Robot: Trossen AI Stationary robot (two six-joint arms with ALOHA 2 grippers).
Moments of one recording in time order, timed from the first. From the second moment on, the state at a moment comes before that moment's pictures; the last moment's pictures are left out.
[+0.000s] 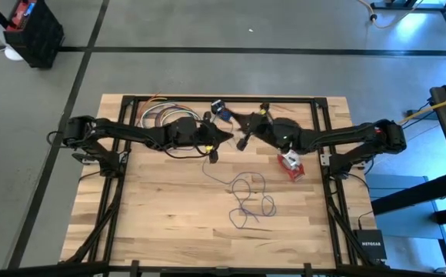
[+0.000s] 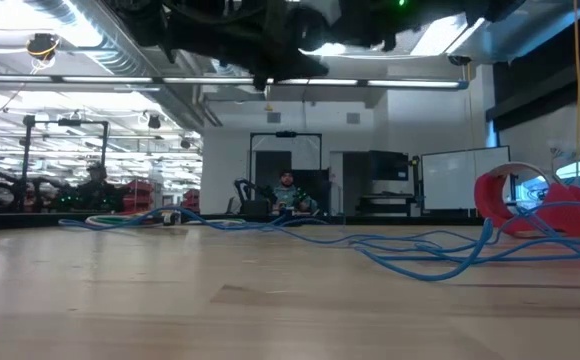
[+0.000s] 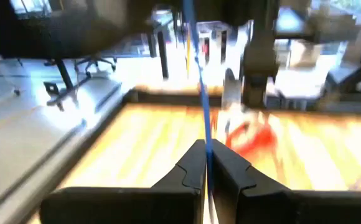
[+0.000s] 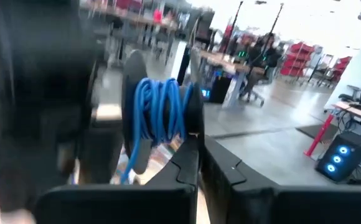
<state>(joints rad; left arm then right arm) 0.14 1.56 0.90 0.47 -0.08 0.06 -0.07 1.37 0.86 0.53 0.47 -0.21</state>
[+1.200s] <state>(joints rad) 0.15 1.56 0.90 0.36 -0.11 0.11 0.09 1.12 0.86 0.21 0.56 -0.29</state>
